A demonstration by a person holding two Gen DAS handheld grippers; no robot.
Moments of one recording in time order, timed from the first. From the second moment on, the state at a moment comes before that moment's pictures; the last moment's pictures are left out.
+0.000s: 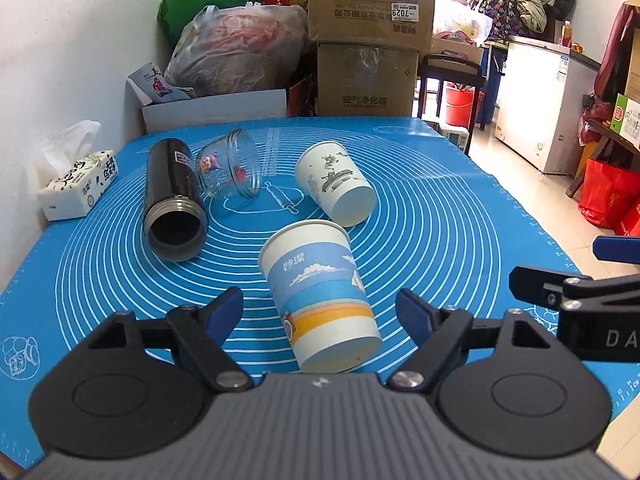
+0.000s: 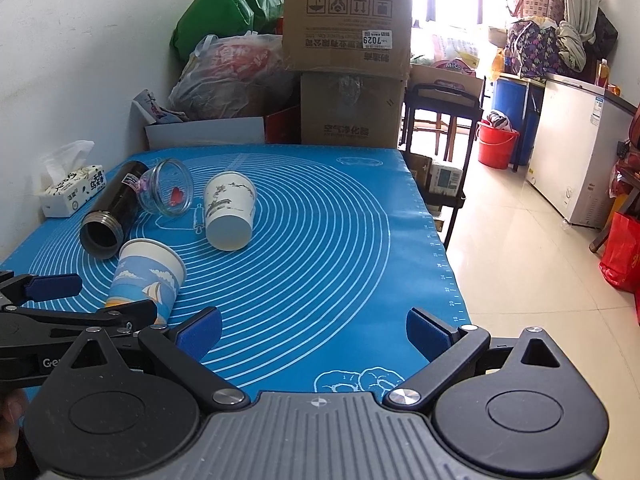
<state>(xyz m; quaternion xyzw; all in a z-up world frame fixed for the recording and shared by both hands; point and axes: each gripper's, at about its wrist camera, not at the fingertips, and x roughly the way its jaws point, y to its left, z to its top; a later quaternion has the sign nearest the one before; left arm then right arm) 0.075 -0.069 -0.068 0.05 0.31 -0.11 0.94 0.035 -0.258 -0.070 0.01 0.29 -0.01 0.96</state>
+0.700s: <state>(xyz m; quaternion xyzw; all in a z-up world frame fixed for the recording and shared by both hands) 0.054 0.001 -0.038 0.02 0.26 -0.04 0.96 0.048 -0.158 -0.034 -0.63 0.15 0.05 0.76</state>
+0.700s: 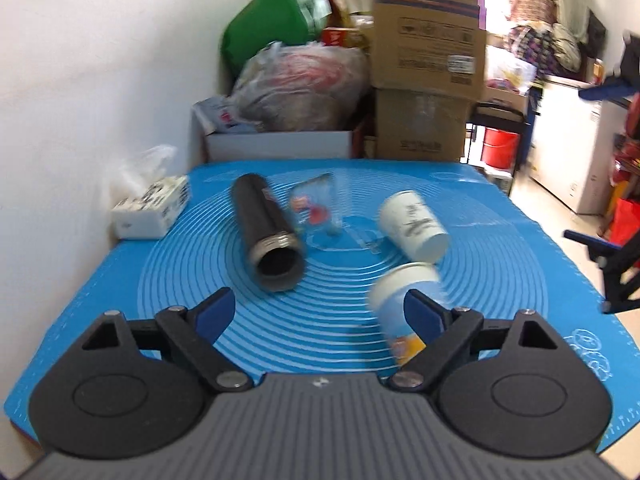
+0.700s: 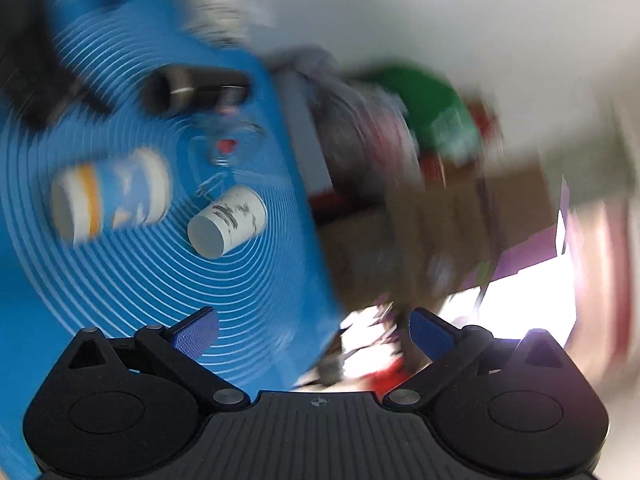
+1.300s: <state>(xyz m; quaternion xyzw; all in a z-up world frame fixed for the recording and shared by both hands) 0.047 0.074 -0.046 0.01 0.24 0.02 0.97 0.025 -0.127 -0.166 -0.96 -0.09 0.24 0.13</state>
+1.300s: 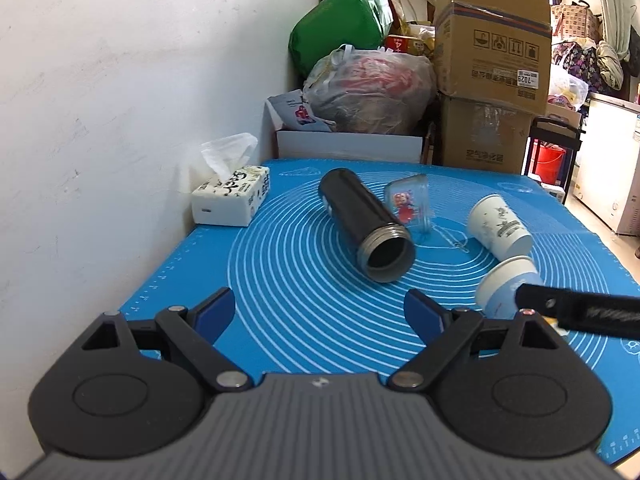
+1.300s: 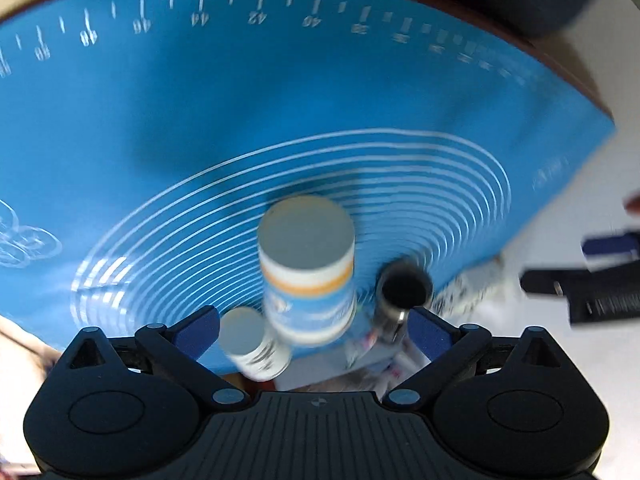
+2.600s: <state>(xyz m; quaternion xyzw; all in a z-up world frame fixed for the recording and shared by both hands) 0.070 0.069 -0.051 0.00 0.26 0.00 0.96 0.124 -0.090 -0.031 -0.50 0.27 0.30 0.76</state>
